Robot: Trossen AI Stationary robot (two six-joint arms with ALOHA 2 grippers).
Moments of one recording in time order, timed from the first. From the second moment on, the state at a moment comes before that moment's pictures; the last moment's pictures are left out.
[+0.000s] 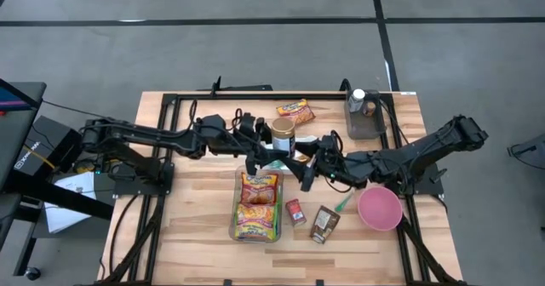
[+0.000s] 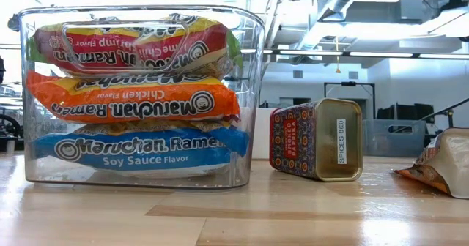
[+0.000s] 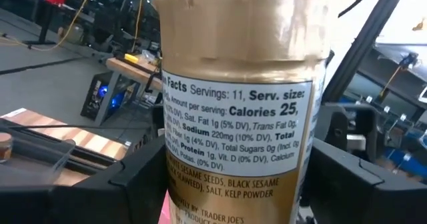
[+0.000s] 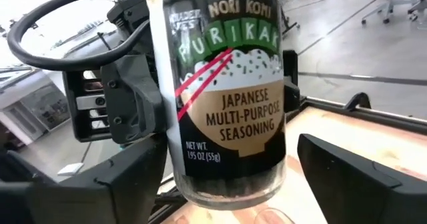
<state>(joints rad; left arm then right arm) -0.02 1.42 1.02 0.55 0.05 -0.44 0.35 1.36 1.05 0.27 0.75 0.54</state>
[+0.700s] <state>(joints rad) -0.09 1.32 1.02 -0.07 0.24 -0.28 0.44 1.34 1.30 -0.27 0.60 0.39</state>
